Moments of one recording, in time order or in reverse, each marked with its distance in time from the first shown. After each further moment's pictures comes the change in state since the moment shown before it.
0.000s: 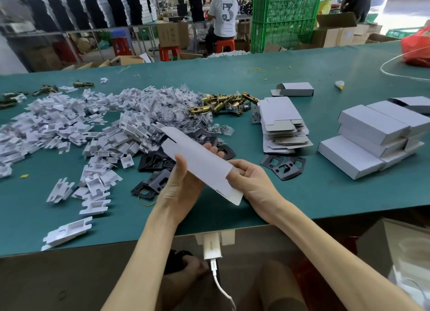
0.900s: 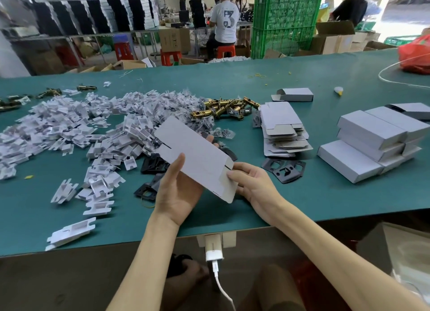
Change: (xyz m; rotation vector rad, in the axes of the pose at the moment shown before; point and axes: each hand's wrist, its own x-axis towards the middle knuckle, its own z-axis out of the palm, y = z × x) left_hand 0.001 0.004 -0.007 -0.188 -0.035 0.024; right_hand 0.006 0.002 -0.003 -0.014 0.054 0.031
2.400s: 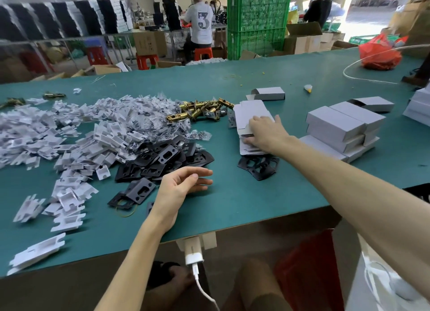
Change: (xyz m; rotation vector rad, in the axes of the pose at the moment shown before) left_hand 0.011 -0.035 0.003 0.713 0.123 0.057; right_hand 0.075 -0.106 -0.084 -1.914 0.217 0.031
